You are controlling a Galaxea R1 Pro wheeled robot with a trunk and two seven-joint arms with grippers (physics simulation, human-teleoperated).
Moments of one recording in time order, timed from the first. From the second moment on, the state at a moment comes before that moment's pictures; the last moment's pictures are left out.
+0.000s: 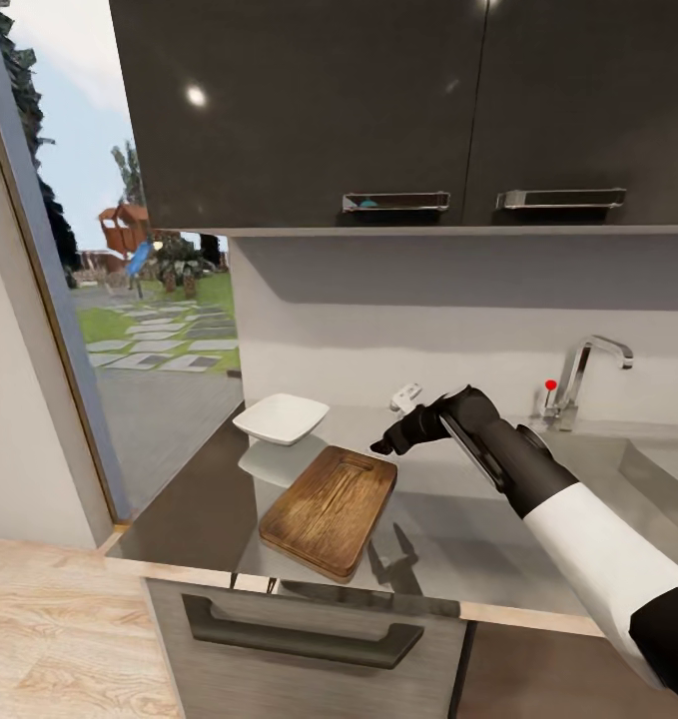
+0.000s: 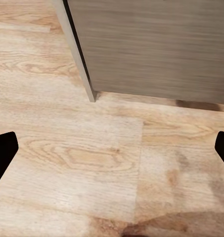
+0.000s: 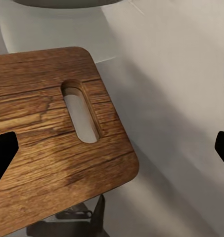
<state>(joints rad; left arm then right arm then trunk) 0.02 0.05 0.01 -0.39 0.01 -0.37 0.00 -1.03 -0.15 0.56 -1.06 0.01 0.90 0.58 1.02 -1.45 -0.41</state>
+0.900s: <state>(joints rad) 0.01 0.05 0.01 -0.39 0.01 -0.37 0.00 -1.03 -0.15 0.55 -1.06 0.01 0.88 0.69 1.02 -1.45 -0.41</state>
